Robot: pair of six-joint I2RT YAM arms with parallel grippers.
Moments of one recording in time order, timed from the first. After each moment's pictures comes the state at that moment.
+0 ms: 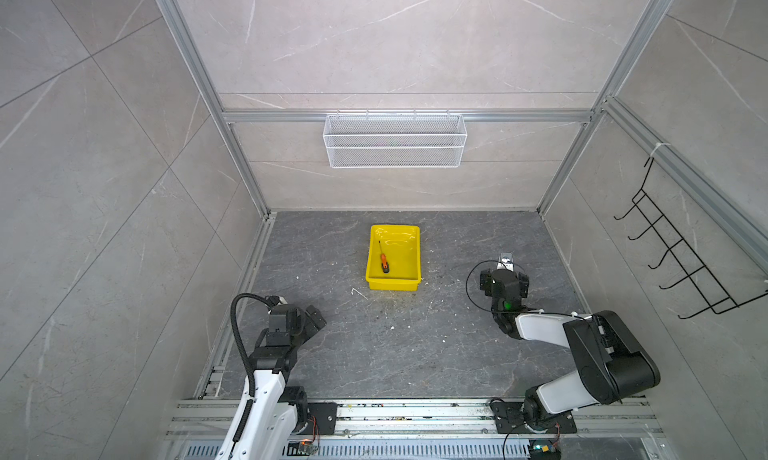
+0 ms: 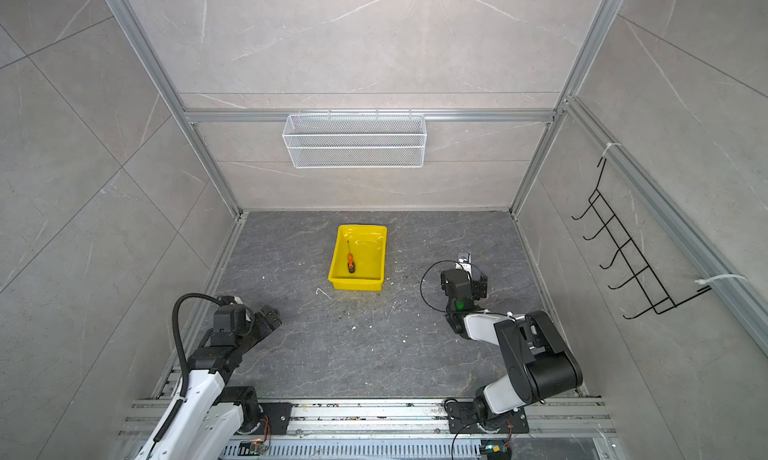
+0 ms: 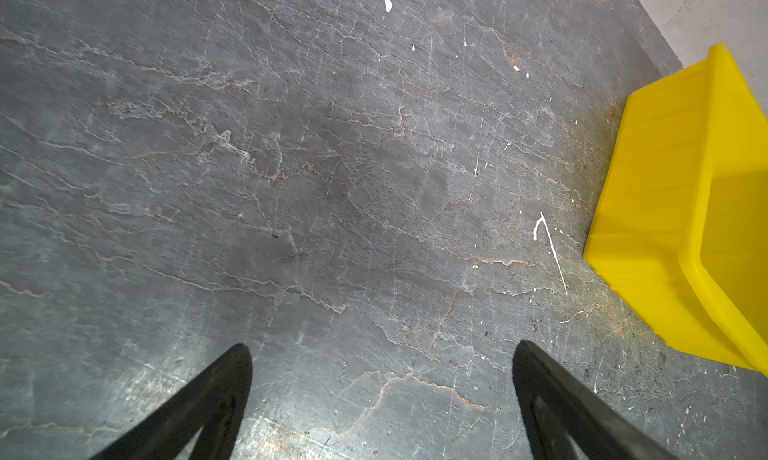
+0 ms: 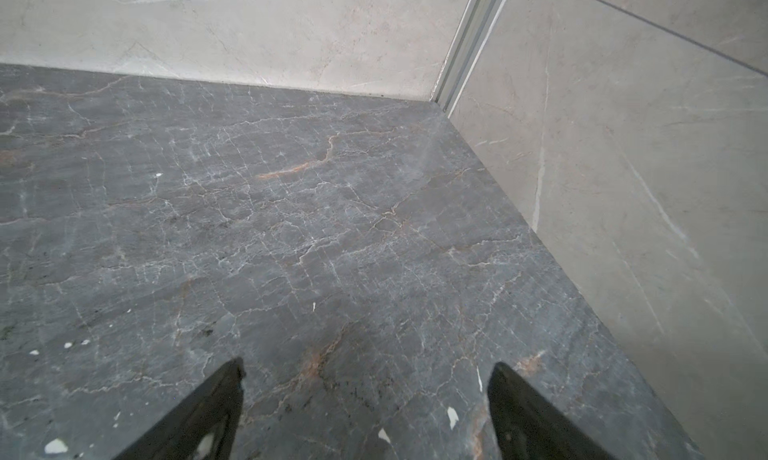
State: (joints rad) left arm -0.02 0.67 0.36 -0.52 -0.02 -0.64; right arm 0.25 1.51 0.46 0.60 0.59 0.03
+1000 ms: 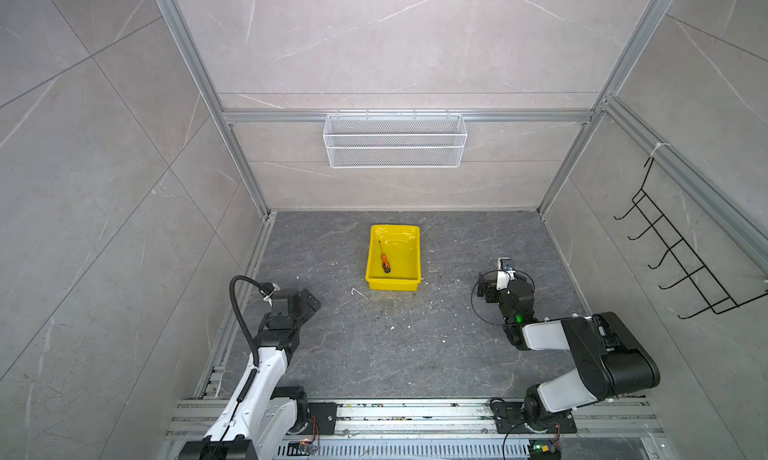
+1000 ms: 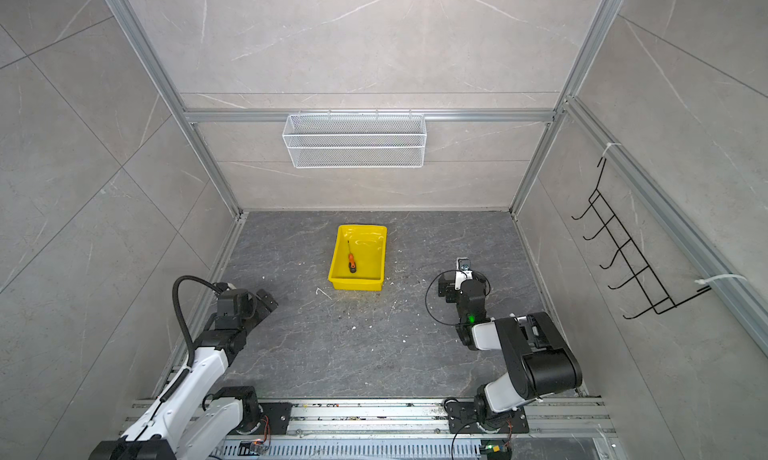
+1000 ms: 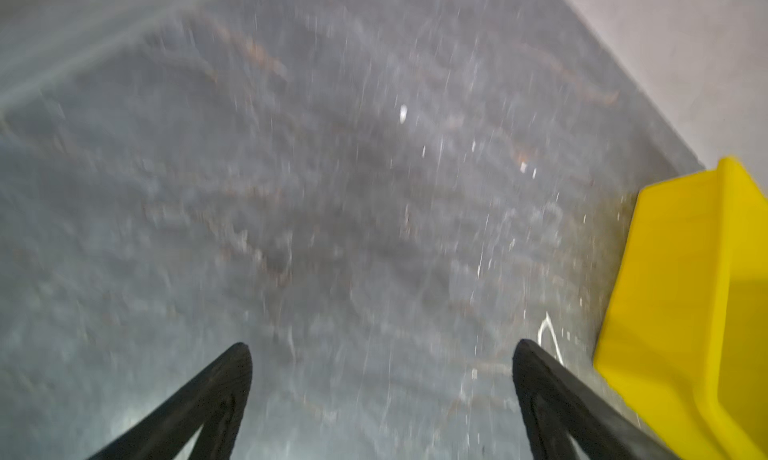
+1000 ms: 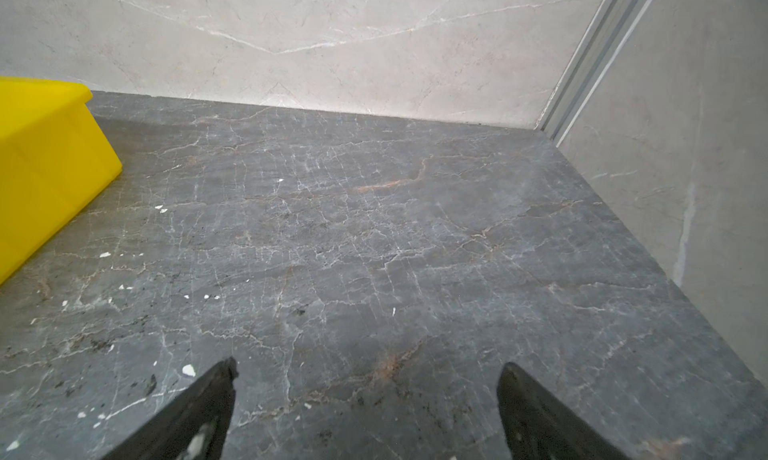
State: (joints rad) left arm -0.02 0.92 0.44 -0.23 -0.22 -0.65; right arm 0.16 1.53 0.33 0.87 0.18 -0.04
